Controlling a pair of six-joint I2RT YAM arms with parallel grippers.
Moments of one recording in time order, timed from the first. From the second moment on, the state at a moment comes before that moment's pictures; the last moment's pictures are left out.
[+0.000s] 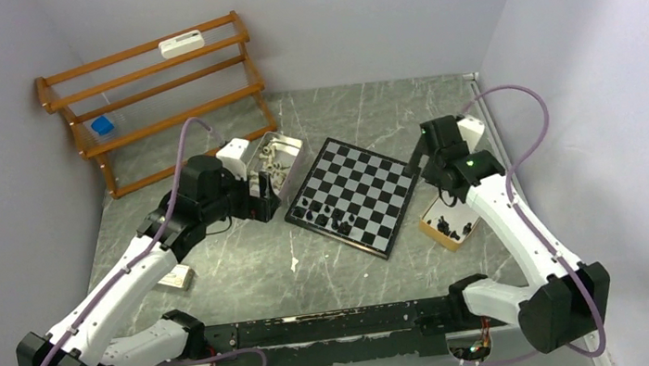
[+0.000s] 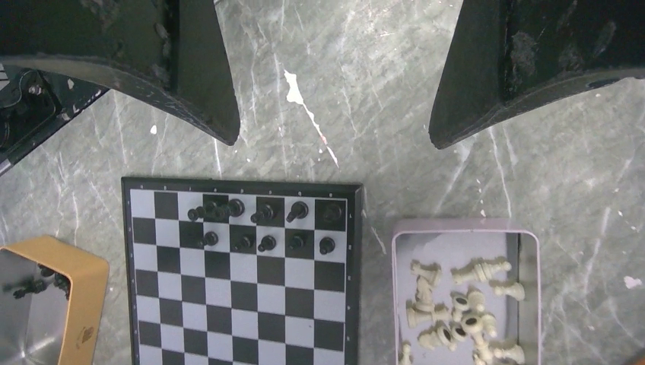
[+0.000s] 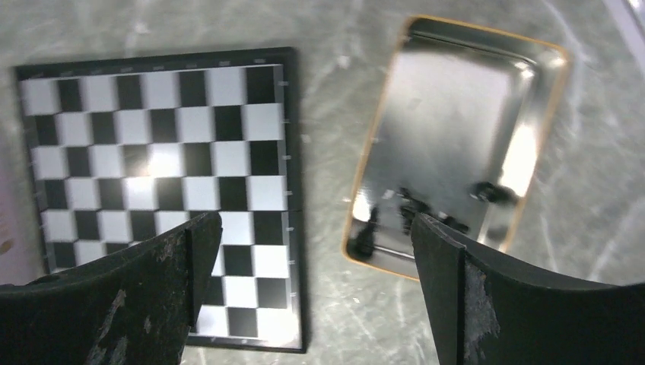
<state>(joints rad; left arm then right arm) -0.56 1.04 0.90 -0.42 0.08 -0.23 0.29 1.13 1.02 -0.79 0.43 0.69</state>
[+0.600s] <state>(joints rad) -0.57 1.02 0.86 -0.41 0.08 -0.22 -0.16 1.16 0.78 -0.76 0.30 0.71</state>
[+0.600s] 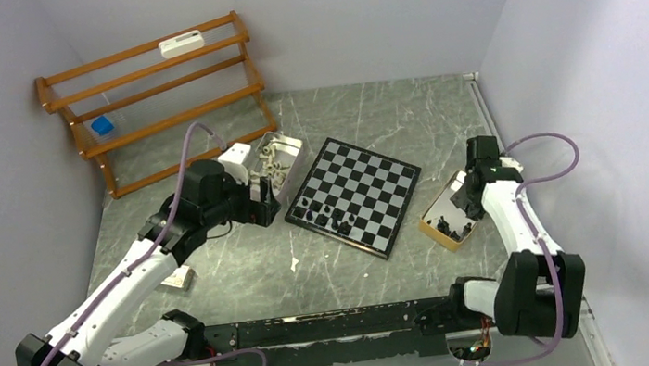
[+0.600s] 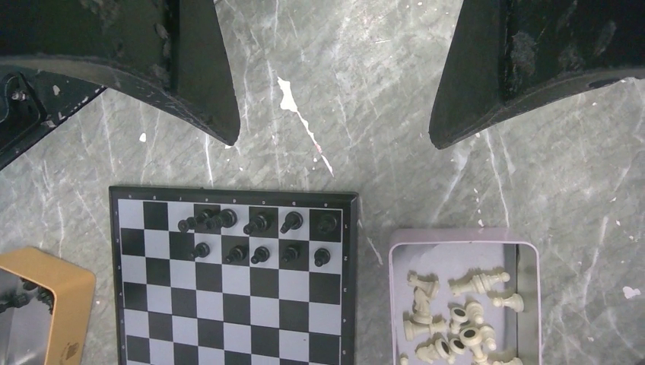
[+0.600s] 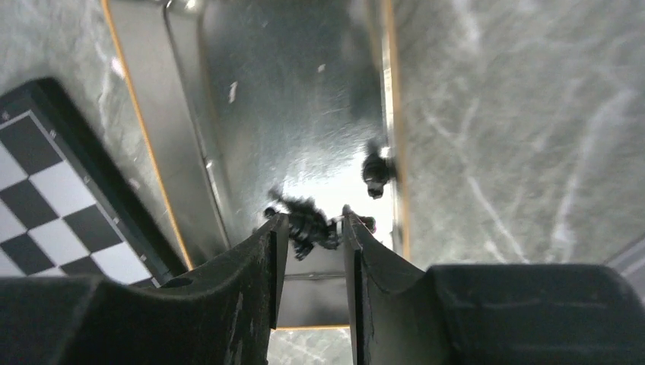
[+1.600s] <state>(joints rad) -0.62 1.09 0.86 -0.45 -0.04 -0.19 -0.16 1.34 0.72 -0.59 0.04 0.73</state>
